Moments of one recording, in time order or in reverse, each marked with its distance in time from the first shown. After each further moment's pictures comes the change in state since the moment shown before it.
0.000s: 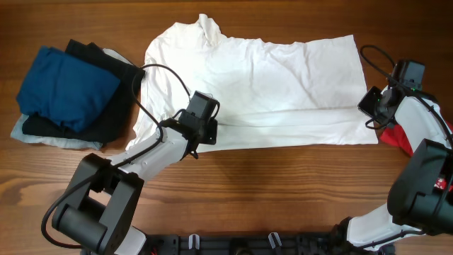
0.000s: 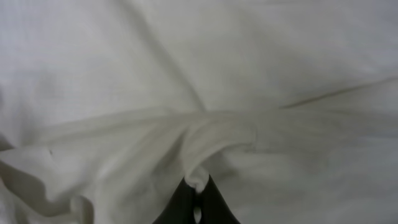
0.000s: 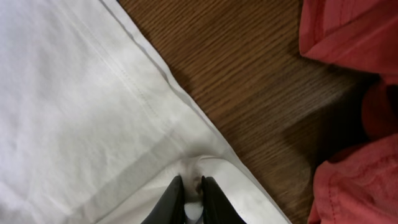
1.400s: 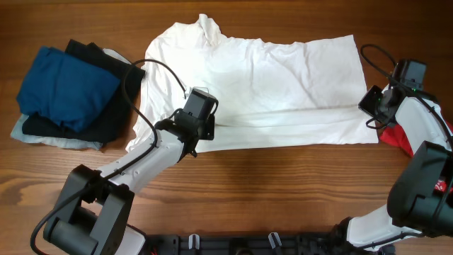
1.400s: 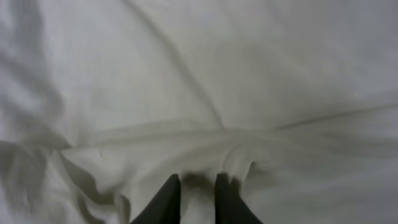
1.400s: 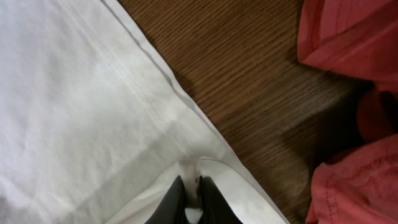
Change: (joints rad) left arm 0.000 -0.069 0.000 -0.021 -0.068 -0.023; right arm 0.000 -0.013 0.000 0.005 0.000 -0.007
